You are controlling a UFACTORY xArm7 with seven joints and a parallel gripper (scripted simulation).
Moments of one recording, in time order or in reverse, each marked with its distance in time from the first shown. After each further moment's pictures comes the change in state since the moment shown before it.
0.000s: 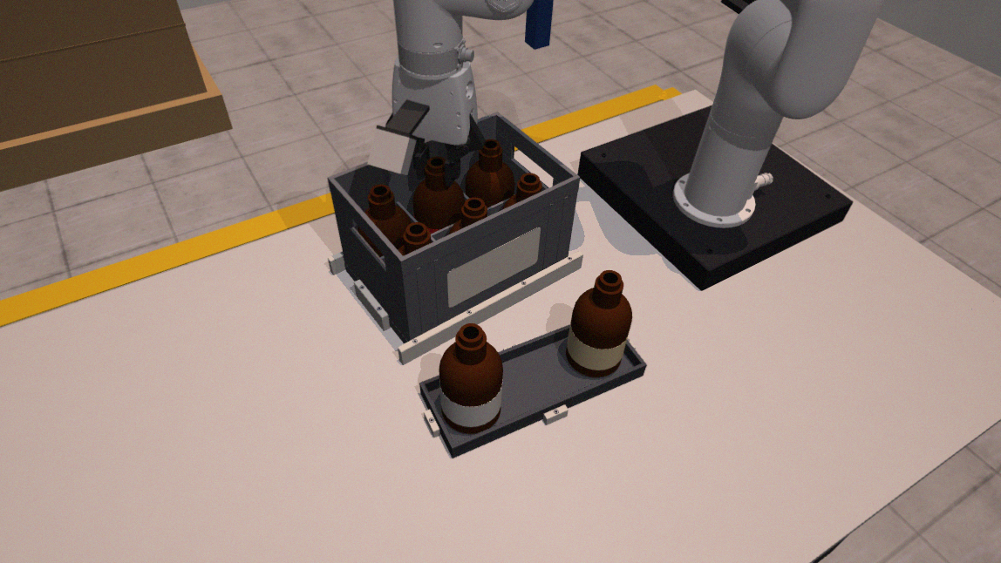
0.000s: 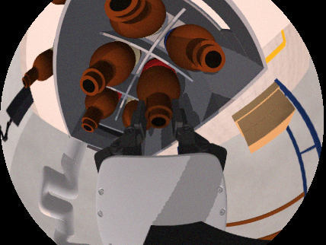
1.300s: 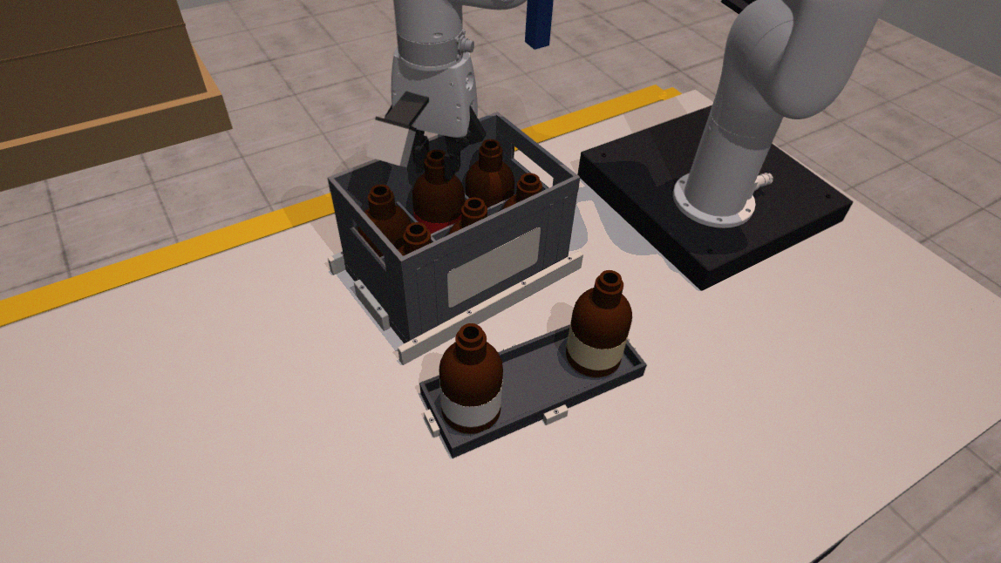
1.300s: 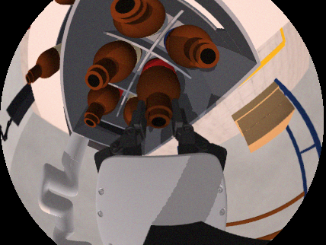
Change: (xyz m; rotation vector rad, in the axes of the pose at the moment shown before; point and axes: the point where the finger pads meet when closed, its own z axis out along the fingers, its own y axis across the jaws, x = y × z) arm 0.000 0.000 -0.011 0.000 0.000 0.000
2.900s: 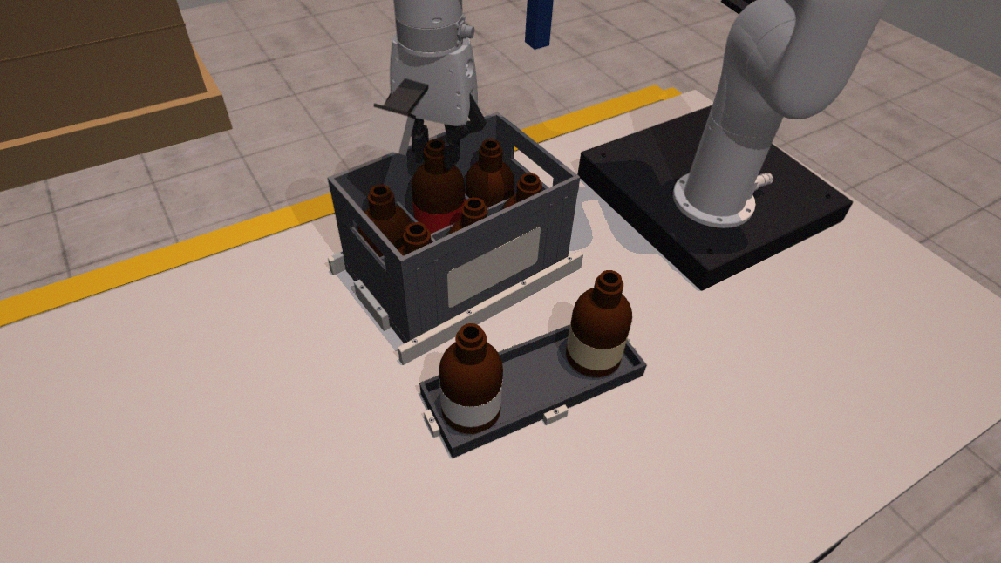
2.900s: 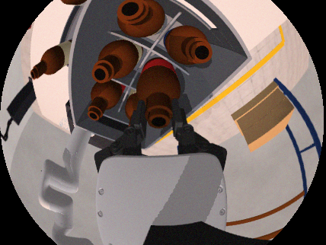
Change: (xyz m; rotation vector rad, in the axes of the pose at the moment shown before) arm 0.000 0.000 -0.017 0.000 0.000 0.000
